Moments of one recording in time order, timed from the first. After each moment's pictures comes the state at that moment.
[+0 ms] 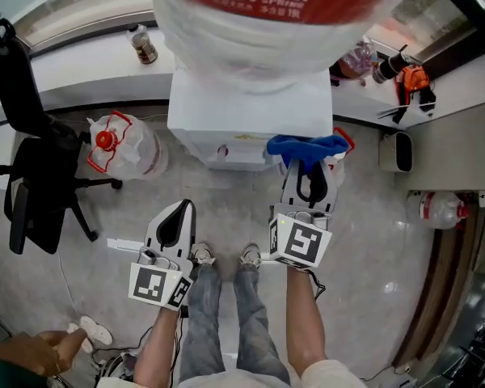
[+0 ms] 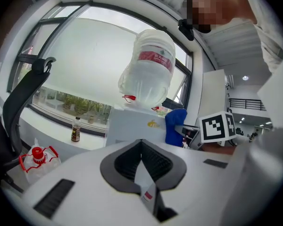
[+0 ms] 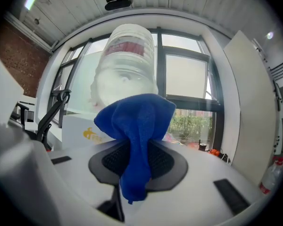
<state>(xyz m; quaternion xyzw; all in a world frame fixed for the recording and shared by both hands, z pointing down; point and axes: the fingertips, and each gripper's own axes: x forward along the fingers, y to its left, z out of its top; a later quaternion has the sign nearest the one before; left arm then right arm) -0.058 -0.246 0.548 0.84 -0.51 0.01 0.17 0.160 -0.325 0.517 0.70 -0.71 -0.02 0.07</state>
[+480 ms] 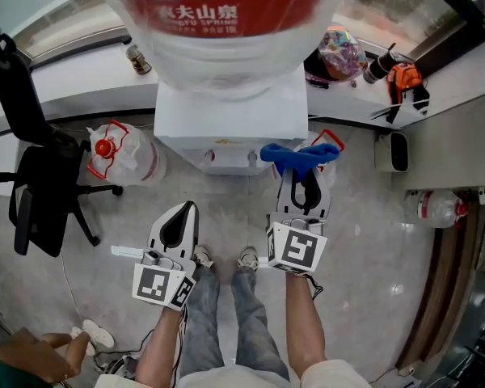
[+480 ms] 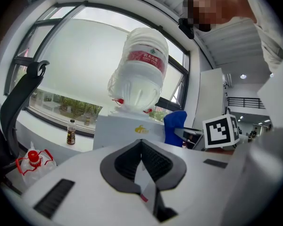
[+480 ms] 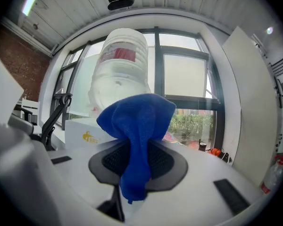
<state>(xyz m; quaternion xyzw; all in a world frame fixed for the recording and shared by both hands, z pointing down) -0.018 -0.244 0.525 0.85 -0.50 0.01 0.16 0.188 -0.309 0.508 0.70 -0.72 -0.01 0.07</state>
